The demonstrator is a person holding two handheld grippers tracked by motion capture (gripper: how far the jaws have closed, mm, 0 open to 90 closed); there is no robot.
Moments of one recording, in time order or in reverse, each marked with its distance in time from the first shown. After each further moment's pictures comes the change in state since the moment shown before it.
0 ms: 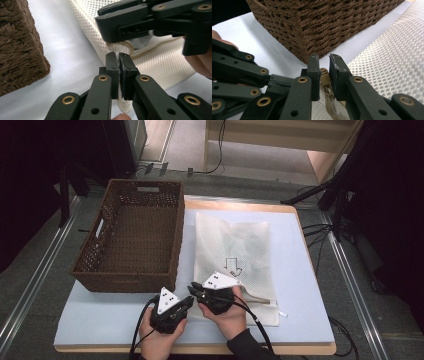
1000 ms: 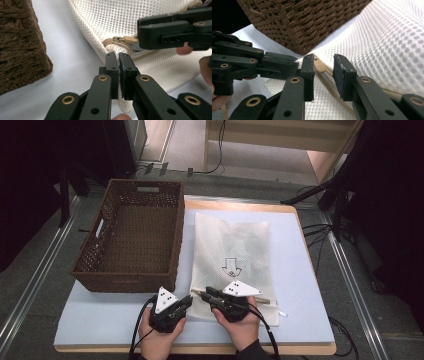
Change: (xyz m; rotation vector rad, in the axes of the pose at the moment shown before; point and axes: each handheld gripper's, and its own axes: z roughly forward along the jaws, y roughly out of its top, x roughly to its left) left arm 0.003 -0.001 0.000 -0.019 0.002 -0.027; right arm -0.016 -0.034 -0.027 -0.070 0.004 0.163
